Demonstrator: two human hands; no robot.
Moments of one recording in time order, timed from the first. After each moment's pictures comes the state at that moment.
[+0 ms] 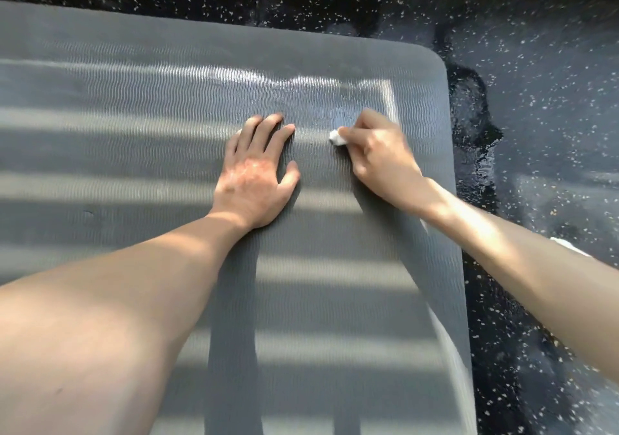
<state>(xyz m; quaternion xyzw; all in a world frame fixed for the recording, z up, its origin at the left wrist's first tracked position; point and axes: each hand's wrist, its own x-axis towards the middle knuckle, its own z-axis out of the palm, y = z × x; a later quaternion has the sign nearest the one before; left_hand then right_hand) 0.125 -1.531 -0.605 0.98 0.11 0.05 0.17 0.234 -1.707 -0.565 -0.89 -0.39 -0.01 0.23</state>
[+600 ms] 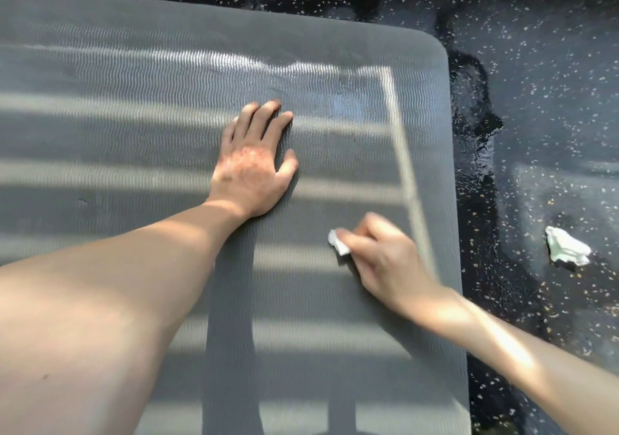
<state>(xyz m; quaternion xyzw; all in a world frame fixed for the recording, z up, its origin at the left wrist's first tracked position) 0.125 -1.529 -0.603 0.98 0.11 0.05 0.17 0.110 -1.765 -0.563 -0.86 -0.42 0.10 0.27</state>
